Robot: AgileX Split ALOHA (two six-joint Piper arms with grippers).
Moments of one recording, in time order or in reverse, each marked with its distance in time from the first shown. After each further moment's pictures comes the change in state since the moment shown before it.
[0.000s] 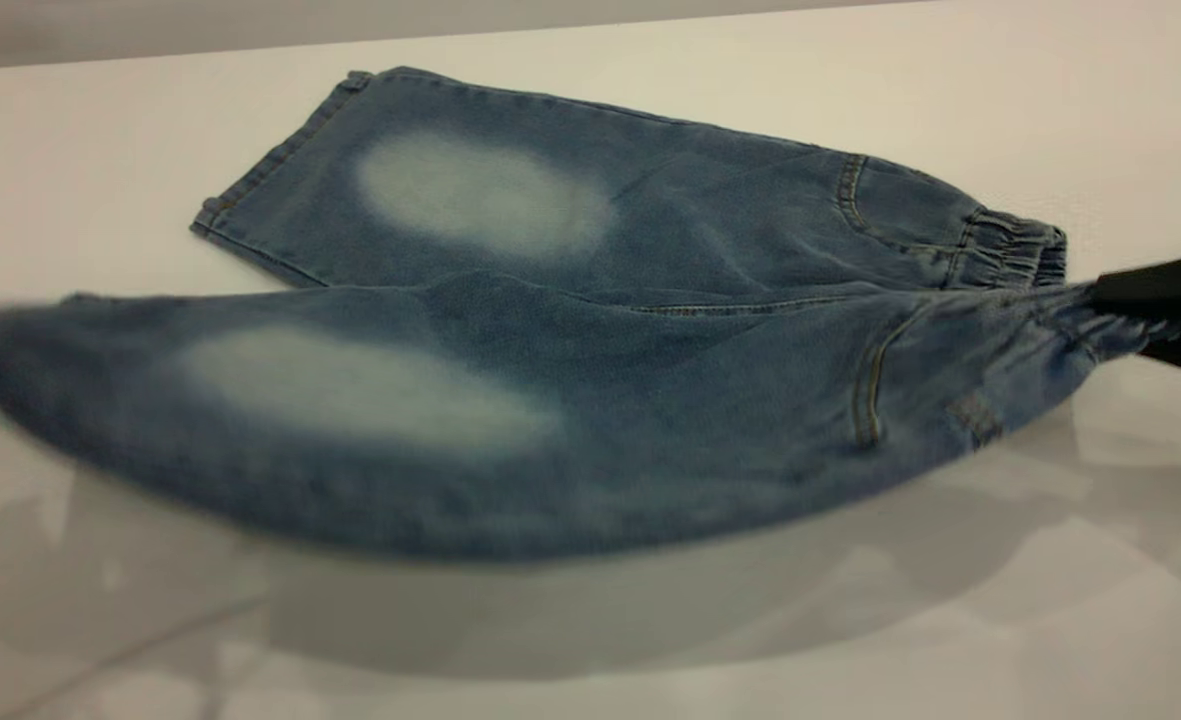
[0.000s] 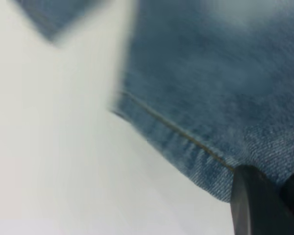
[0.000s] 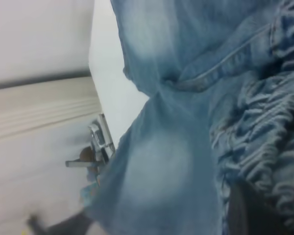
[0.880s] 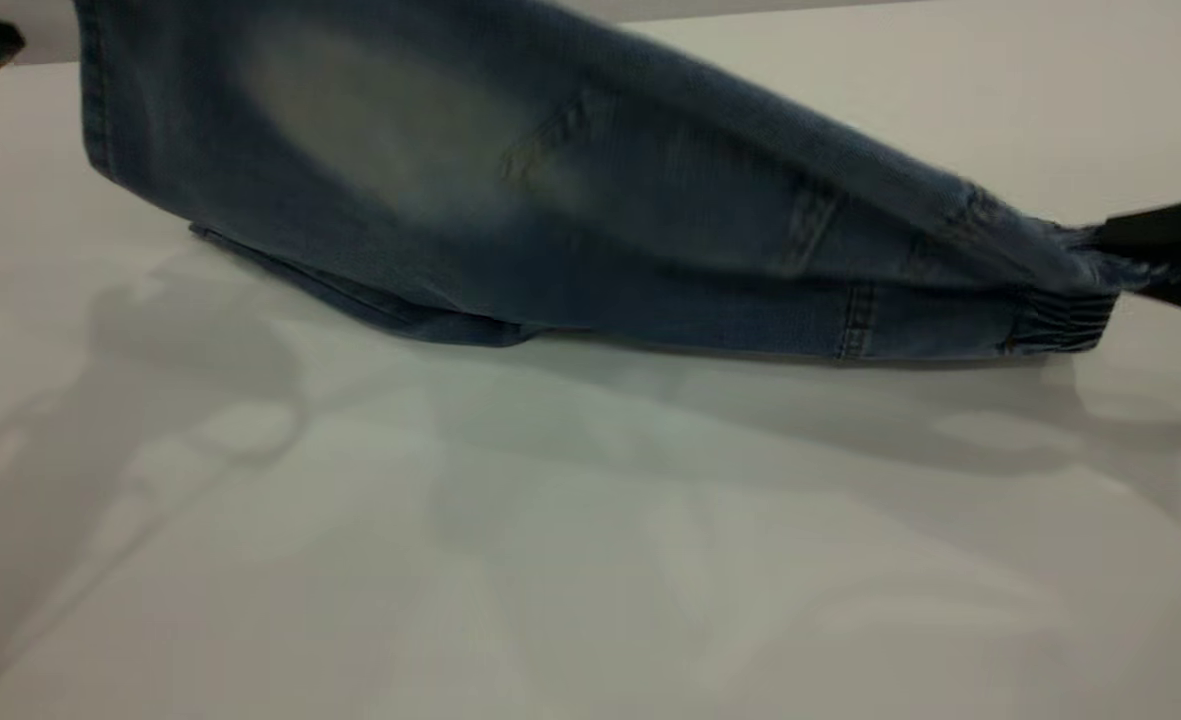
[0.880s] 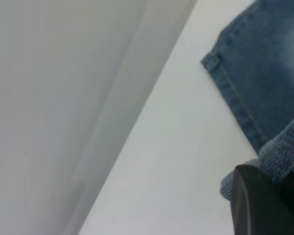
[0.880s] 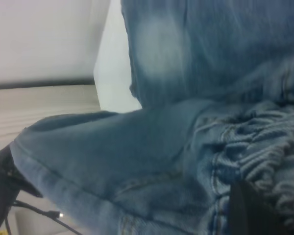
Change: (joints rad) left arm 0.112 0.406 -0.363 0.144 -0.443 -0.096; right arm 0.000 -0.011 -0.111 -0.004 0.000 0.000
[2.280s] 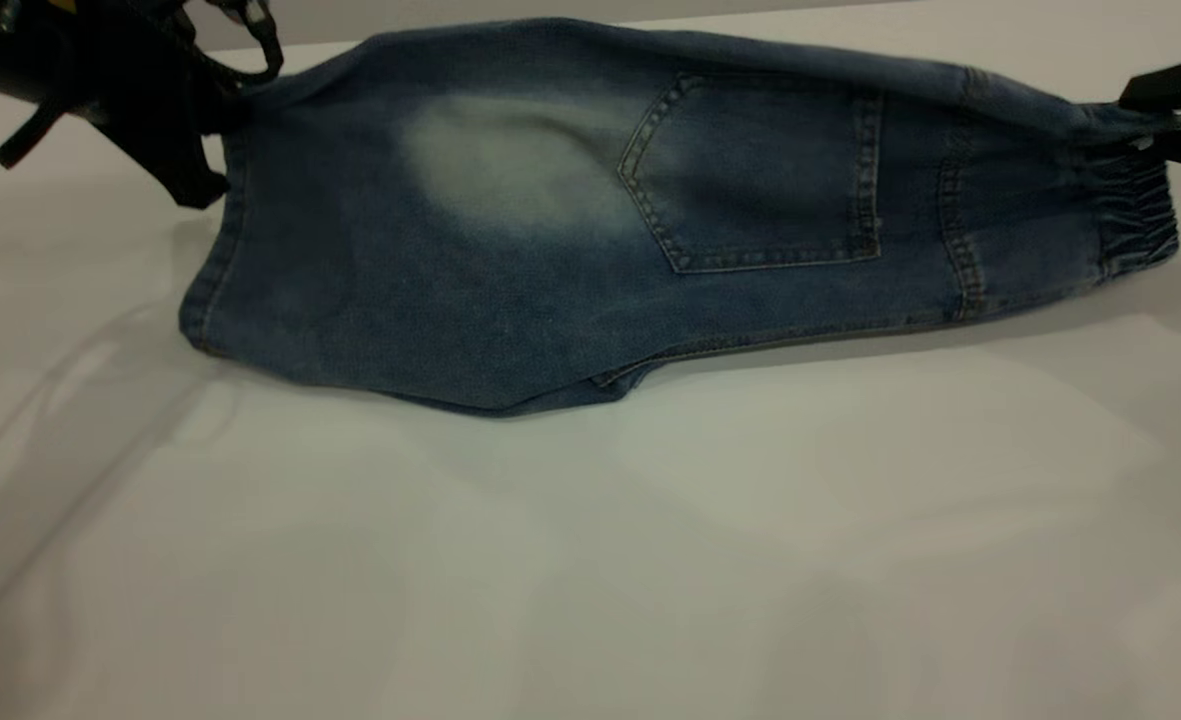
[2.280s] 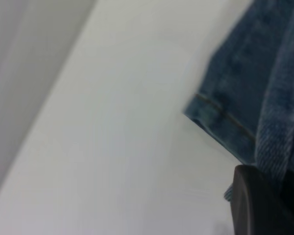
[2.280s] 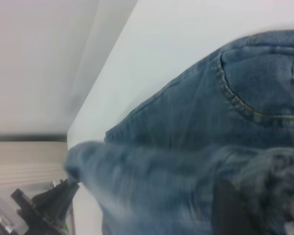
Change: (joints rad) left arm -0.020 0.446 -0.166 -0.003 -0.080 -0.050; right arm 0.013 0.087 -0.392 0.005 -0.125 0.159
